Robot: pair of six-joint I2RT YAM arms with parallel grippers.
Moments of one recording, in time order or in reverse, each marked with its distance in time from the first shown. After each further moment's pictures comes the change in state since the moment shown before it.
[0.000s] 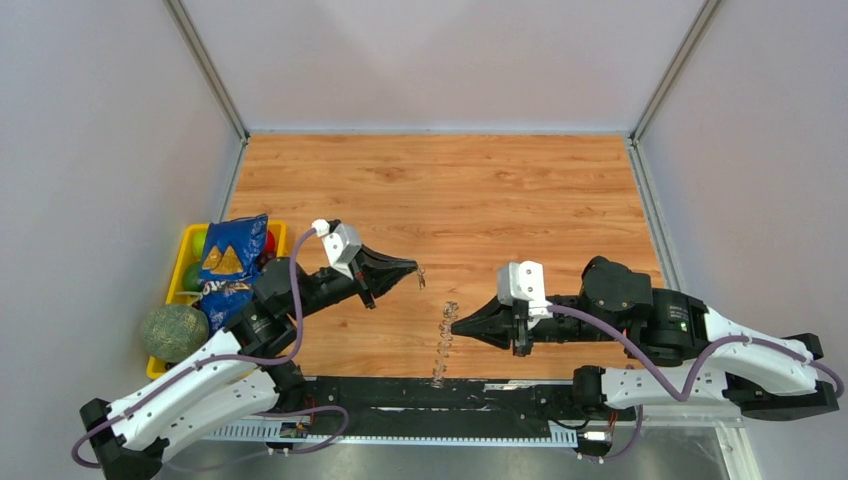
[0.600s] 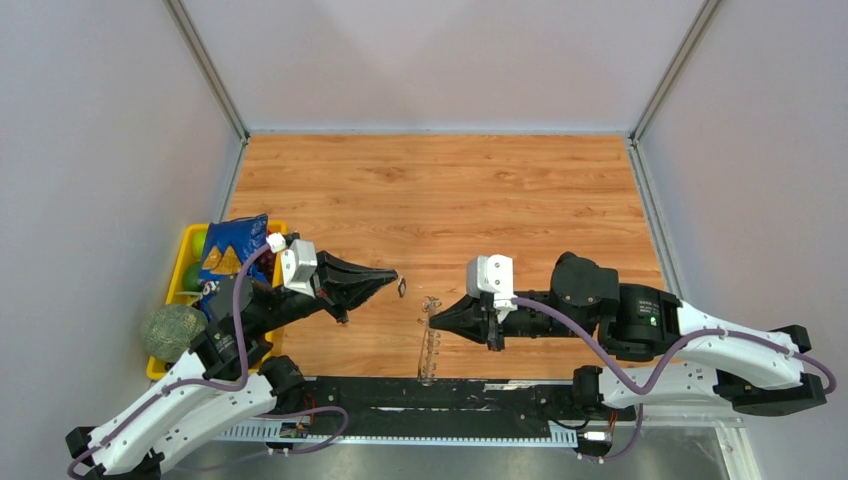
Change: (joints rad) left arm 0.000 -0.159 0.066 -0.096 0.075 -0.003; right arm 0.000 0.100 0.029 0.061 0.034 0.015
